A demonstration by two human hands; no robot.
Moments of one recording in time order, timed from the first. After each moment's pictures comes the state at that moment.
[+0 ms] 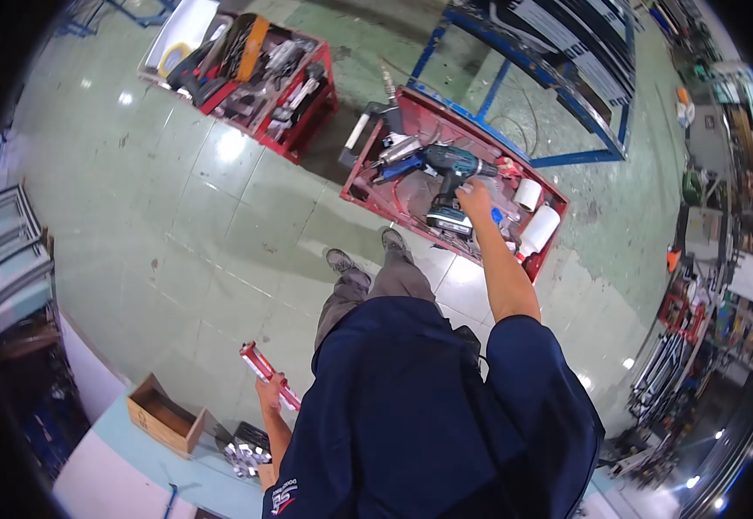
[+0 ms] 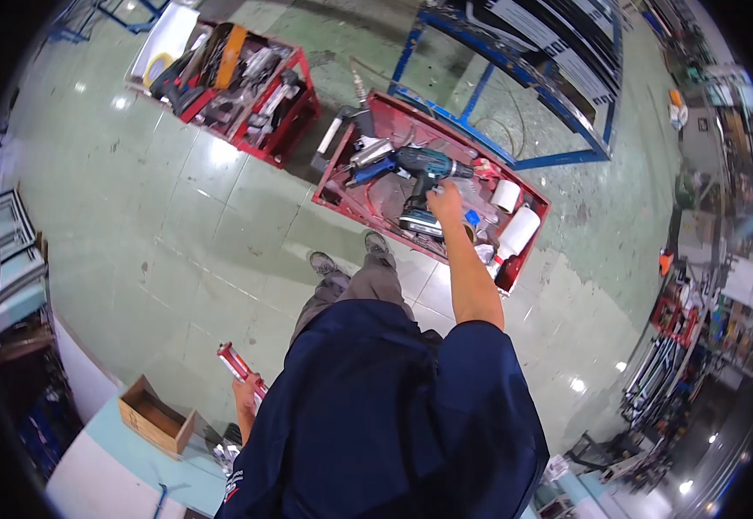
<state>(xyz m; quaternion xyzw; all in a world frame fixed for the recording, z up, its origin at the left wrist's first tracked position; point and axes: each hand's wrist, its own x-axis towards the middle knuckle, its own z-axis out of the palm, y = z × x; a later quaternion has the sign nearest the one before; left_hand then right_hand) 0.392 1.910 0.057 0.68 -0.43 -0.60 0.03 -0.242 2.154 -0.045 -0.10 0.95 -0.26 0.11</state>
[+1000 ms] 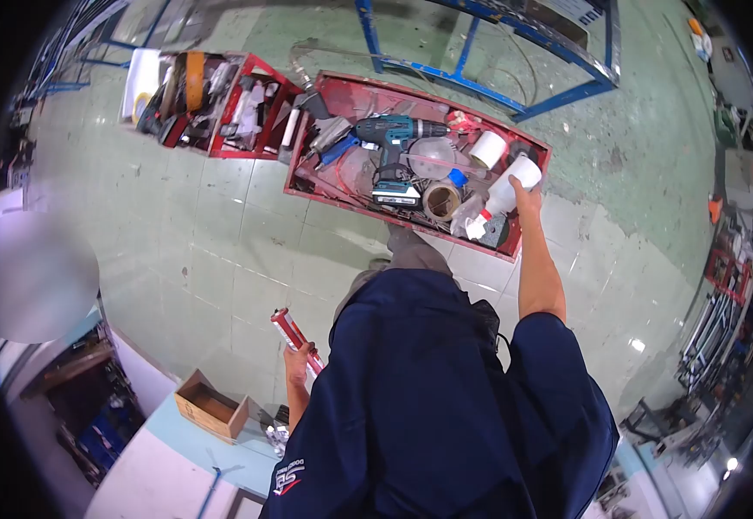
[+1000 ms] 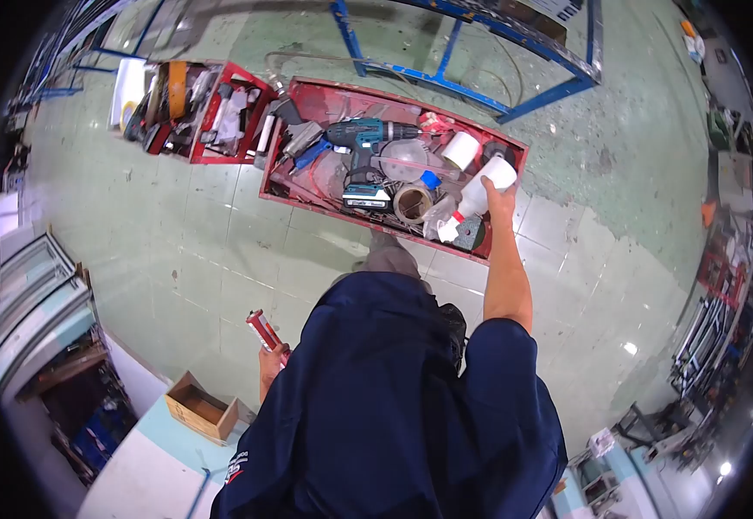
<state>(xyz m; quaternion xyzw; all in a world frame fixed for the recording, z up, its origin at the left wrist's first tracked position) 0.244 2.048 0.076 0.61 -0.52 -0.59 -0.07 -0.282 2.437 -0.062 0.20 0.87 -0.45 0.06</state>
